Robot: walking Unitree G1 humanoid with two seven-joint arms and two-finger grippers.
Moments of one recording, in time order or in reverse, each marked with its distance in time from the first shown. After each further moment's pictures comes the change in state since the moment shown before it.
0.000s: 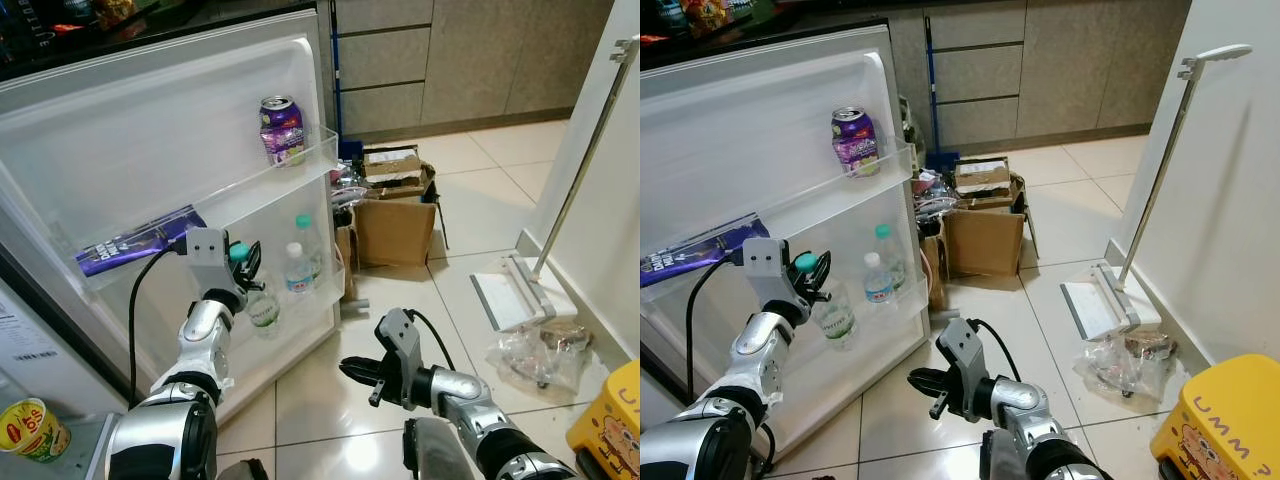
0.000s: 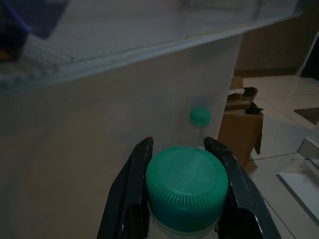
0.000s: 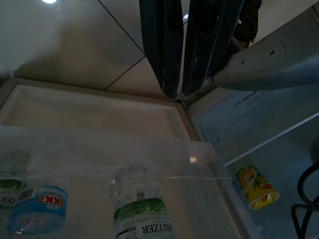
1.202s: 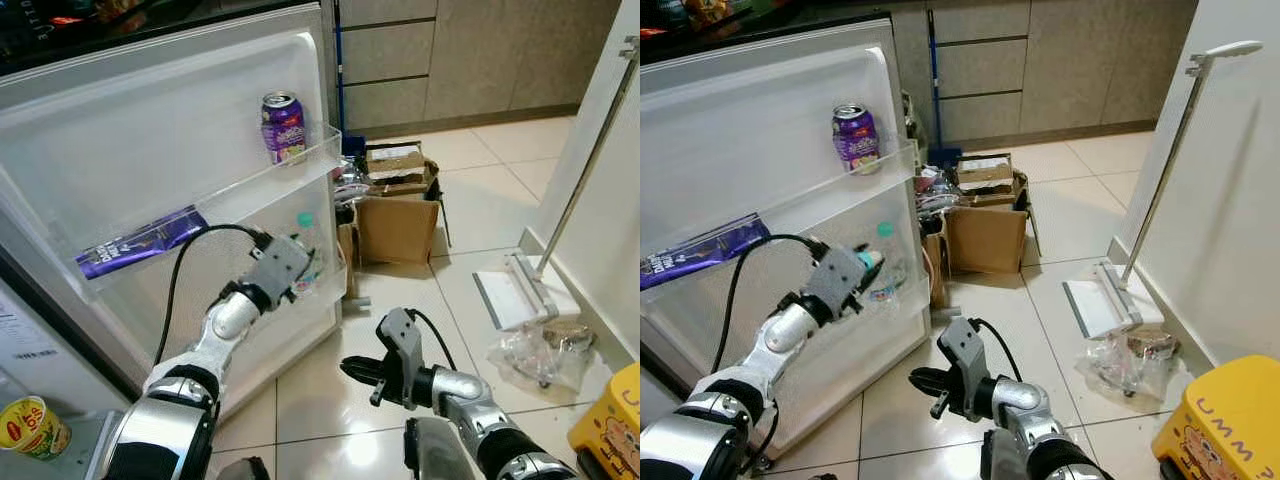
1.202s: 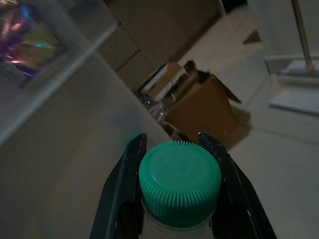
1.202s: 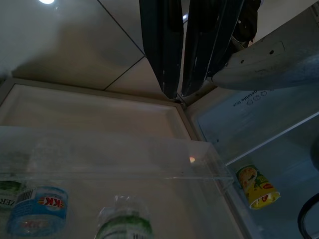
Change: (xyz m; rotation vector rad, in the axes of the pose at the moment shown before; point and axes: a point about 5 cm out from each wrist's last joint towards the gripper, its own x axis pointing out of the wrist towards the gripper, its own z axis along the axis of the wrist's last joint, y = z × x) left arm 0.000 -0.050 0.004 0.606 -0.087 -0.396; right arm -0.001 -0.001 0.000 0.000 -0.003 -0.002
